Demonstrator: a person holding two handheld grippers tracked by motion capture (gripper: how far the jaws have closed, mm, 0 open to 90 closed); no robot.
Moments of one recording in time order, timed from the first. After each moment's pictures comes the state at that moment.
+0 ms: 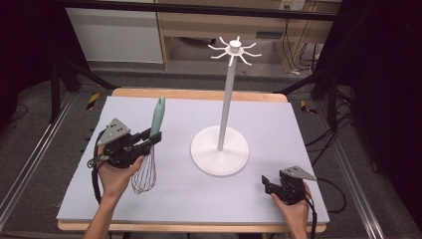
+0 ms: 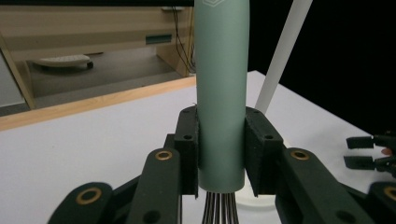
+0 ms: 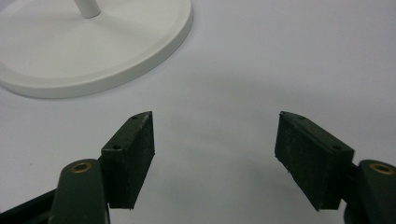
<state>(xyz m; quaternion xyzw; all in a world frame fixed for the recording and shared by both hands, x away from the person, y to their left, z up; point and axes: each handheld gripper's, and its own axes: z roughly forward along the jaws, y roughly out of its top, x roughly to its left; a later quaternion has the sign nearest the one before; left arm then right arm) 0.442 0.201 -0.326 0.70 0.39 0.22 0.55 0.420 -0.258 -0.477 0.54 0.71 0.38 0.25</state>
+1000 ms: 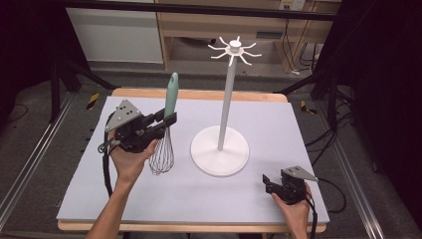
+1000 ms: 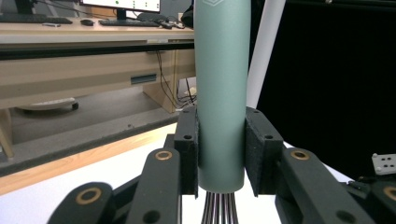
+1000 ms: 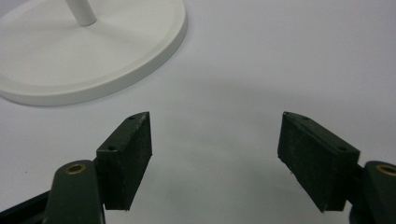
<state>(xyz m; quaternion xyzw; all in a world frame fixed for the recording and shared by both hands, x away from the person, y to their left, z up) 0.450 0.164 -0.280 0.68 0.34 0.24 0.60 0.419 -0.260 -0.477 0.55 0.70 0.38 0.26</state>
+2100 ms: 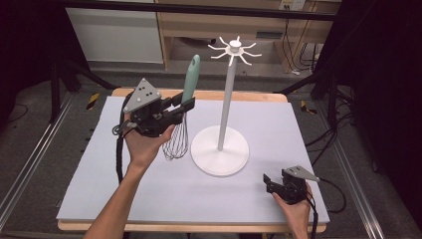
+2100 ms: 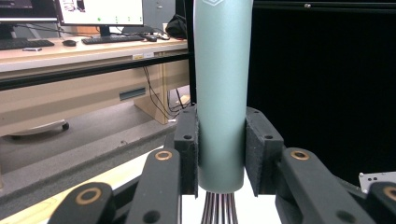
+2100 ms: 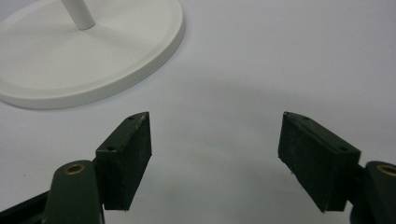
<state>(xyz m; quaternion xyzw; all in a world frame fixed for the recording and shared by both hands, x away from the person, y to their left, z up) 0.462 0.126 -0.239 0.70 0.29 0.25 0.60 0.420 -0.263 -0.477 0.54 0.70 0.39 0.26</state>
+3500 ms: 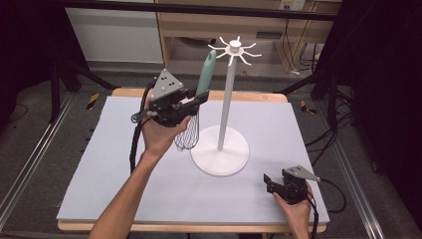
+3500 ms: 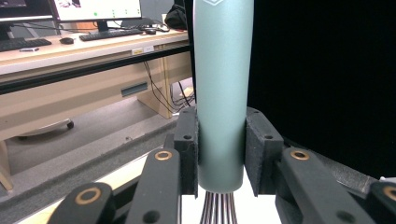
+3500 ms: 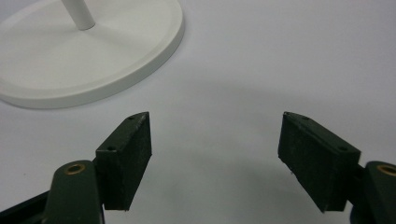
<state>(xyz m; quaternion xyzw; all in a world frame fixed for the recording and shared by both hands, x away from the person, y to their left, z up) 0.484 0.094 -0.234 0.72 0.29 0.26 0.58 0.420 -0.264 -0.476 0.55 0.70 0.39 0.26</state>
